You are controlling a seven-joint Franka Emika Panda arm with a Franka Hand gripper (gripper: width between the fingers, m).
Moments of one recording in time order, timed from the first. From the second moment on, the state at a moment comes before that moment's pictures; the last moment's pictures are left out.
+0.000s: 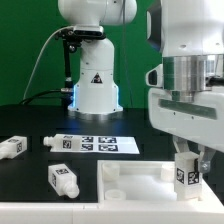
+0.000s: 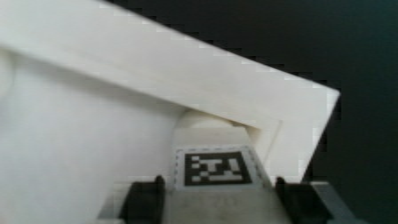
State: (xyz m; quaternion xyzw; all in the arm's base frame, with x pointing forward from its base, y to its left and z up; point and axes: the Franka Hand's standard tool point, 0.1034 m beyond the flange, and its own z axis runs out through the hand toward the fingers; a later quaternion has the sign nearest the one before) arm 0.636 0.117 0.075 -0.77 0.63 -0.01 0.07
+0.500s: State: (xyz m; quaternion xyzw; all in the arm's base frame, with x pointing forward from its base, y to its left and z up) arm 0.636 0.119 0.075 -0.72 0.69 0.00 0.08
